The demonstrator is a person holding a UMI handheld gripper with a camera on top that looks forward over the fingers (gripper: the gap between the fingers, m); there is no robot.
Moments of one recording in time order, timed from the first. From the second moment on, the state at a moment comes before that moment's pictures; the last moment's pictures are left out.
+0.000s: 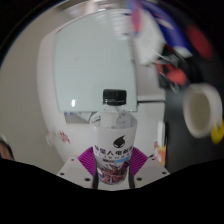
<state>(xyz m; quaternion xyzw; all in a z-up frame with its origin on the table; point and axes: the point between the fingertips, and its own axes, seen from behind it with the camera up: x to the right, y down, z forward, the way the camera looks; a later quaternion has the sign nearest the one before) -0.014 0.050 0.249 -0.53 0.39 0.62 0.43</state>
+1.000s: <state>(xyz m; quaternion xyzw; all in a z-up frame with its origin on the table) 0.269 0.060 0.045 -0.83 0.02 -0.03 0.55</state>
